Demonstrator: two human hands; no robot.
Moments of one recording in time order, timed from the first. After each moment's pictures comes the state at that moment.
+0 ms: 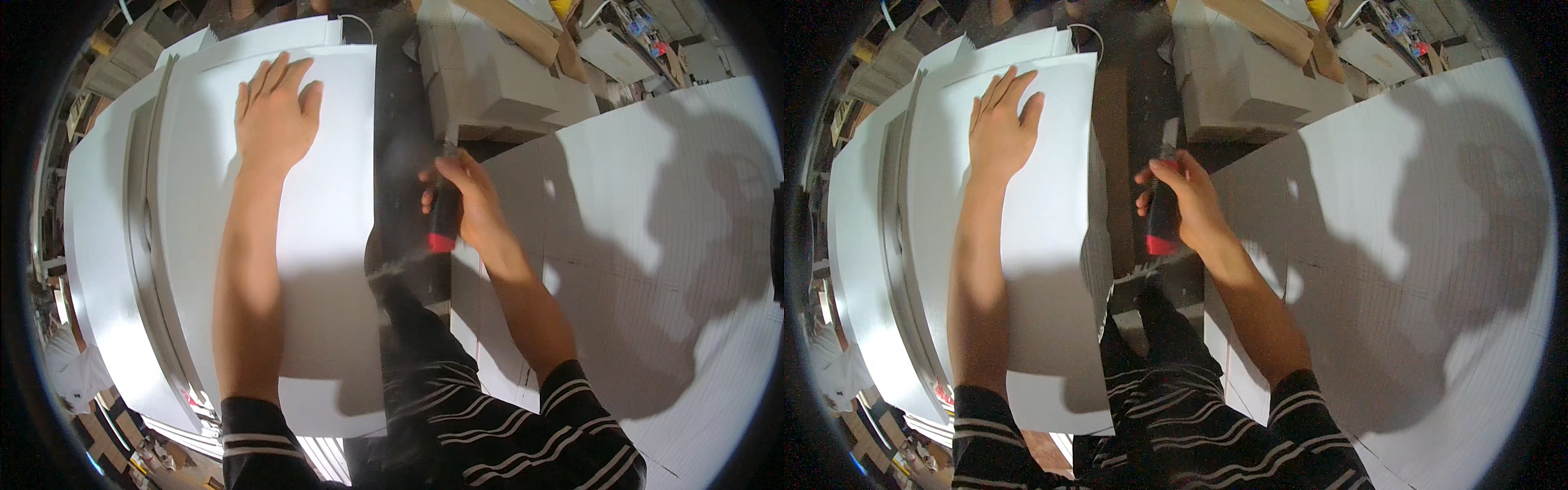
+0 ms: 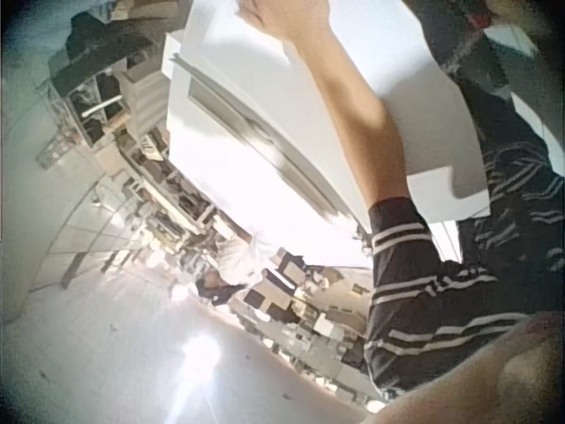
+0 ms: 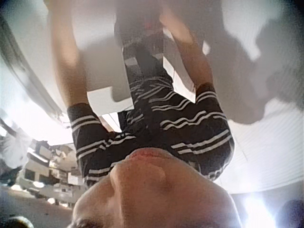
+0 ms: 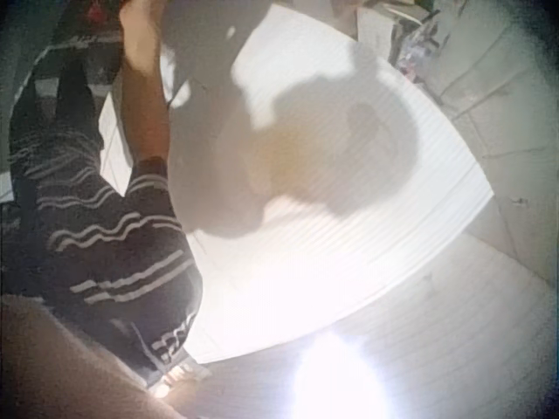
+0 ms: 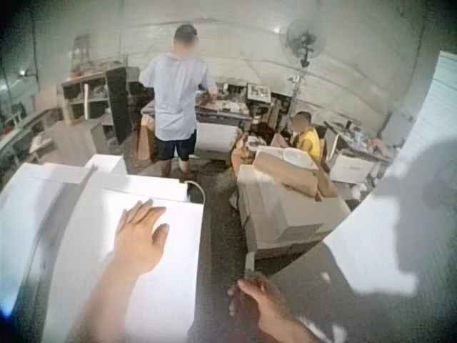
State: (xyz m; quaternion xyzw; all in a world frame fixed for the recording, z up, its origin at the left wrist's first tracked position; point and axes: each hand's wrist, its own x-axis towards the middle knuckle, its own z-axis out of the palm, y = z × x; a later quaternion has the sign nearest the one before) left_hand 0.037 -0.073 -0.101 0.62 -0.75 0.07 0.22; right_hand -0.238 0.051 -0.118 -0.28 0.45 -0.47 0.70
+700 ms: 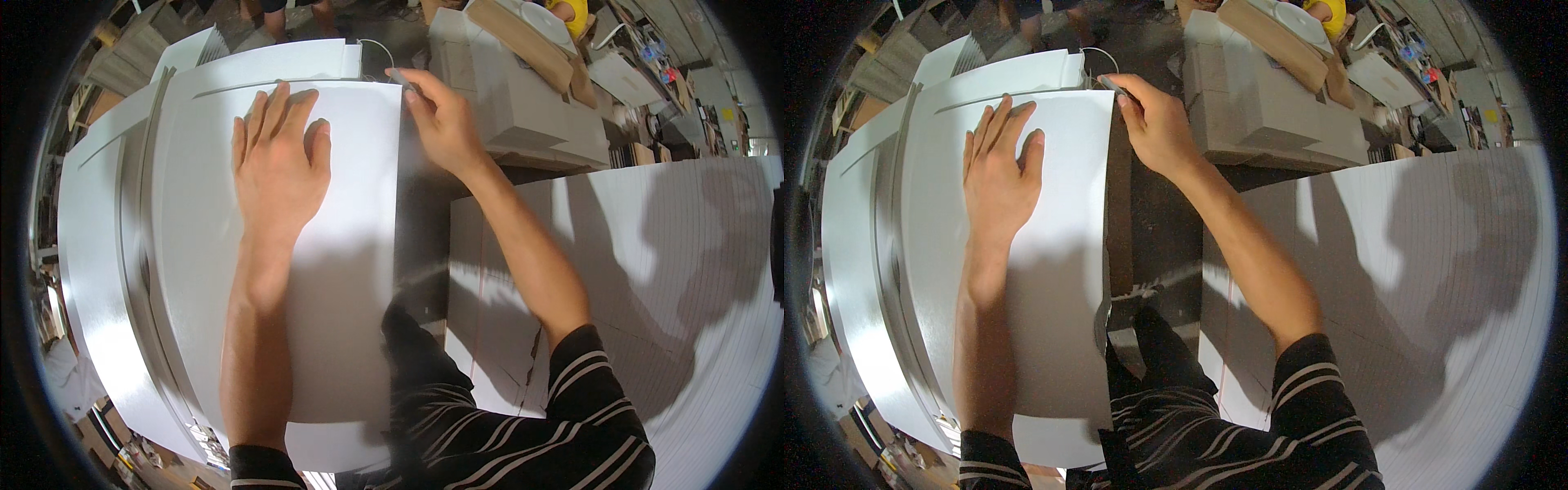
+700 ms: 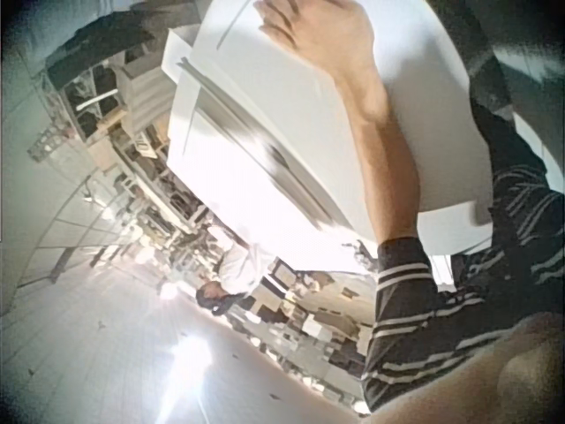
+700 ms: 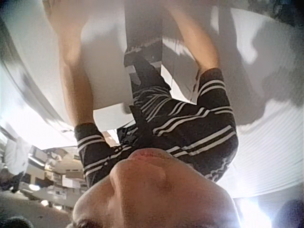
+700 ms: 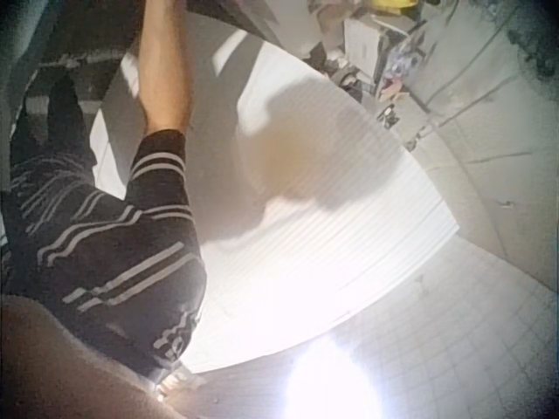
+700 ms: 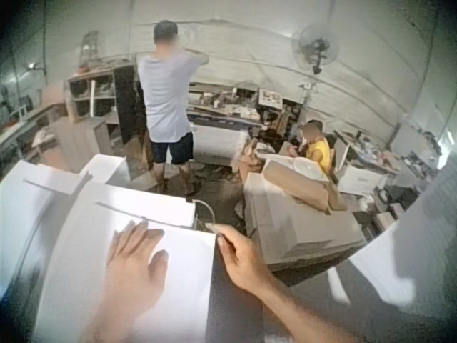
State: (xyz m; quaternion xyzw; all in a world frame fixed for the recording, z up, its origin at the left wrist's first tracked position) left_hand 0.037 -0.076 -0.093 0.62 -0.73 0.08 0.26; right_hand -0.193 -0.129 -0.120 -0.72 0.45 -0.43 0.30
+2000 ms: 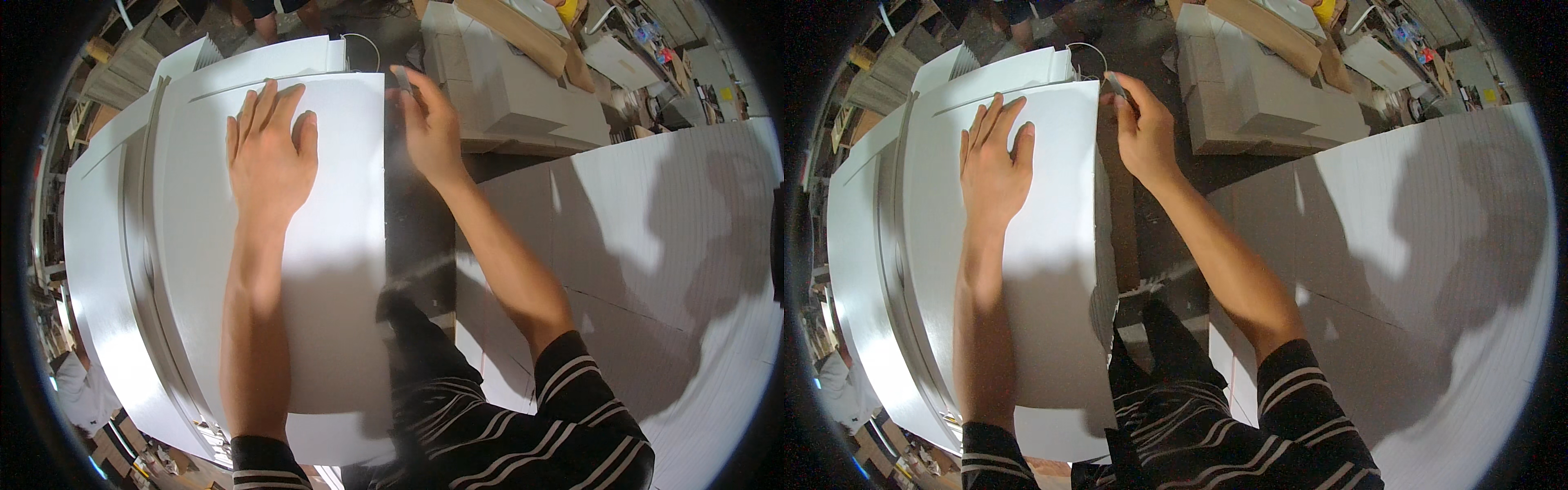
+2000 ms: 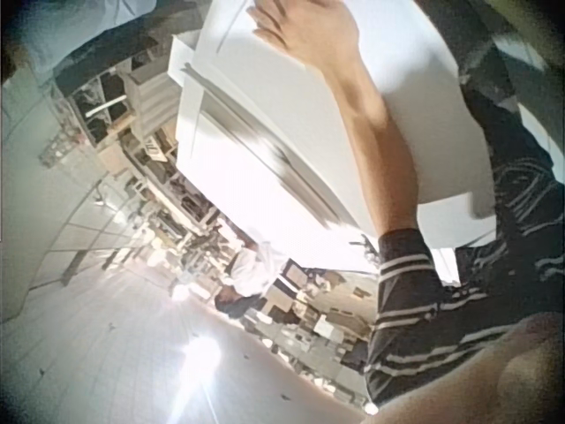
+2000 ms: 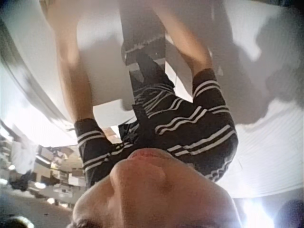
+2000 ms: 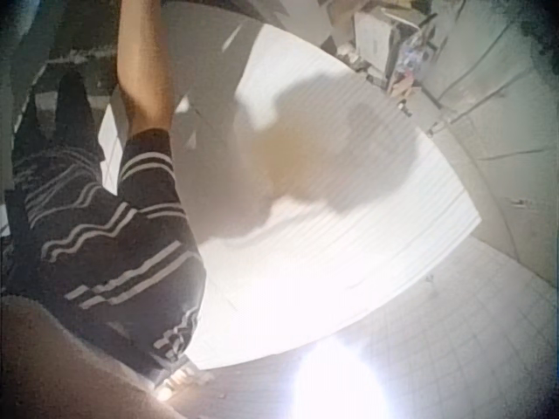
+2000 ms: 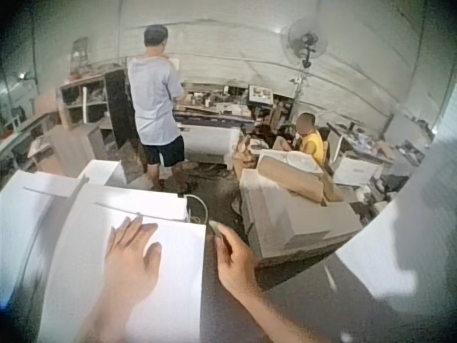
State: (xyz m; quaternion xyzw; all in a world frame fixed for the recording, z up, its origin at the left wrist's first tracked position) left_hand 0.056 -0.088 -0.100 0.62 -0.74 0.08 0.26; right_hand -0.160 -0.111 -0.146 -0.62 0.48 -0.54 0.31
